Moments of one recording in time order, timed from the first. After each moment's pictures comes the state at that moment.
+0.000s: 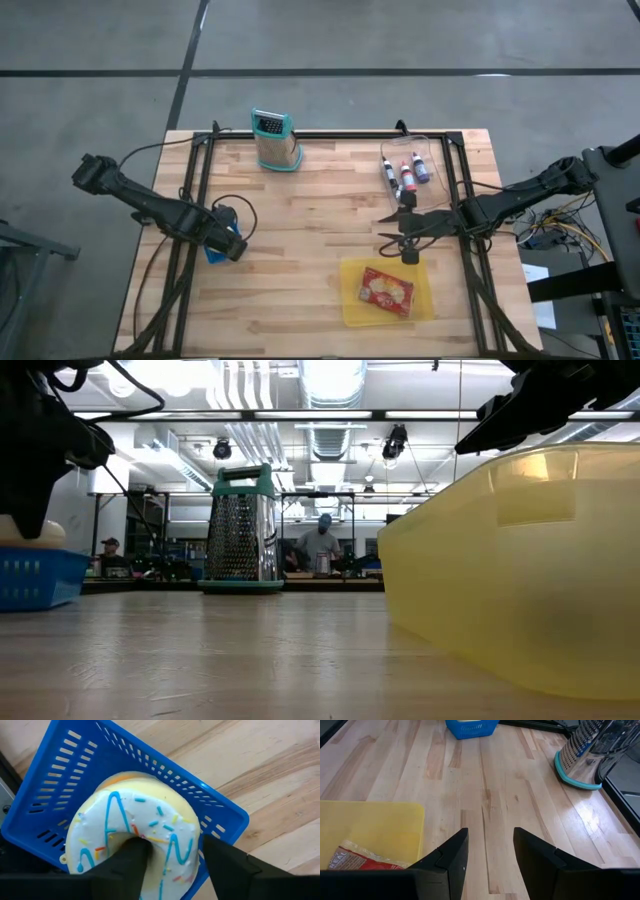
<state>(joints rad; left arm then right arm) -0.41 1.10 0.70 -1.14 -0.12 -1.45 0.33 0.97 0.57 -0.18 0.39 0.10</state>
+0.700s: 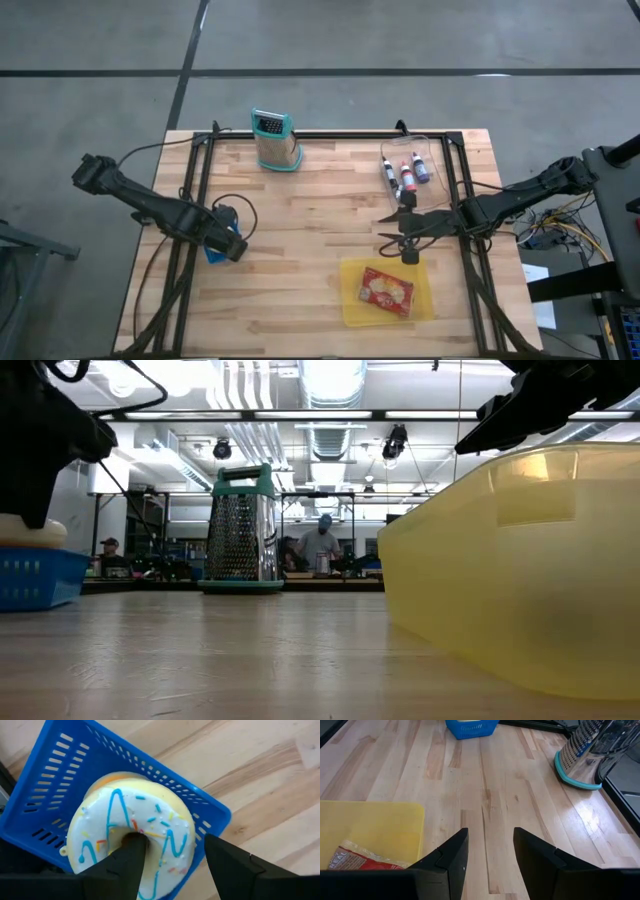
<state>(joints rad) -0.41 1.09 0.73 -1.14 -0.11 -1.44 0.33 0.97 0.57 -0.18 0.39 0.10</state>
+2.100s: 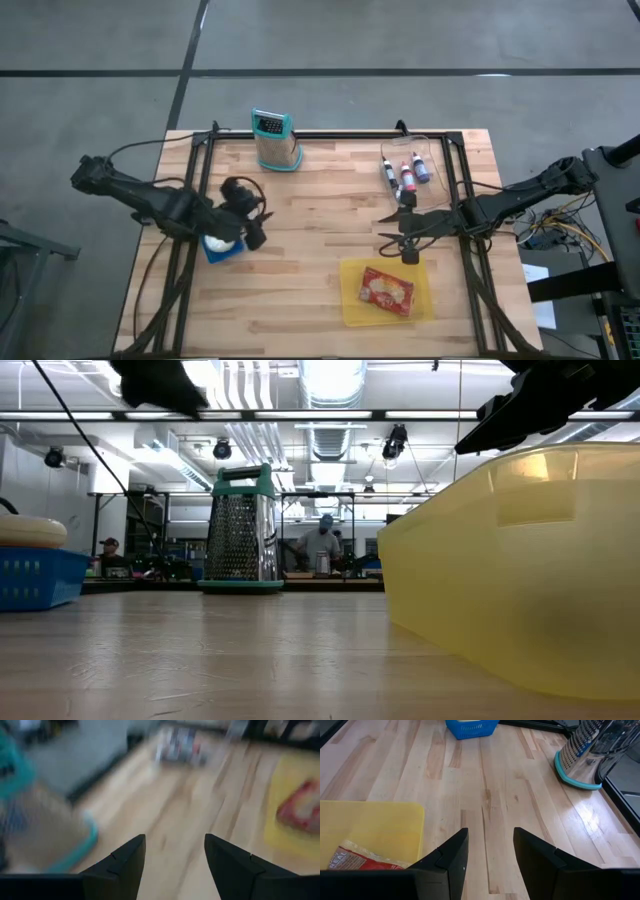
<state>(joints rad) -0.36 1.09 0.96 -0.70 -0.71 -0.56 0.33 0.97 0.57 -0.18 0.39 0.10</state>
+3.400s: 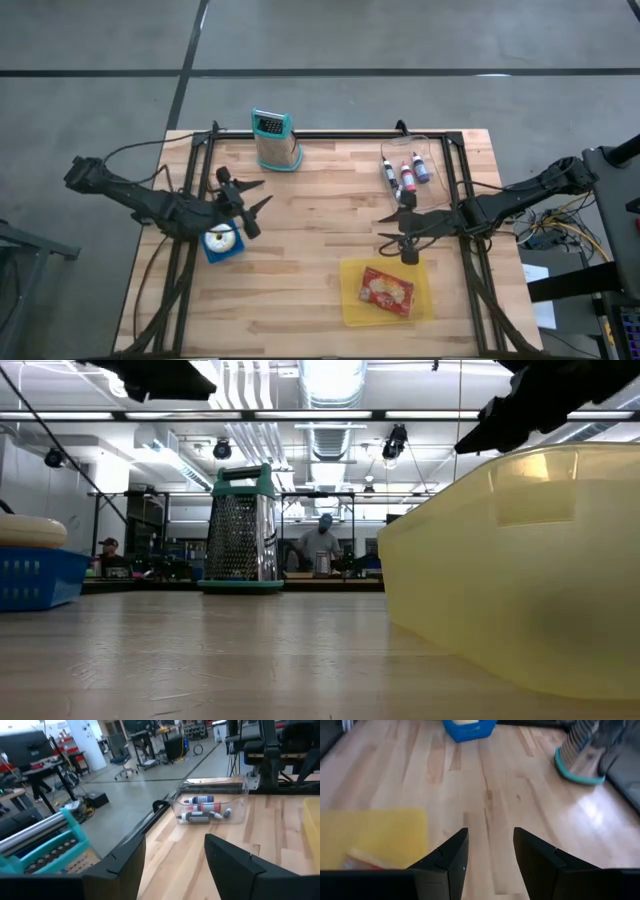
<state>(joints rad) -0.36 0.86 0.62 -0.04 -0.91 0.03 0.33 0.97 0.57 -0.17 0.39 0.17</state>
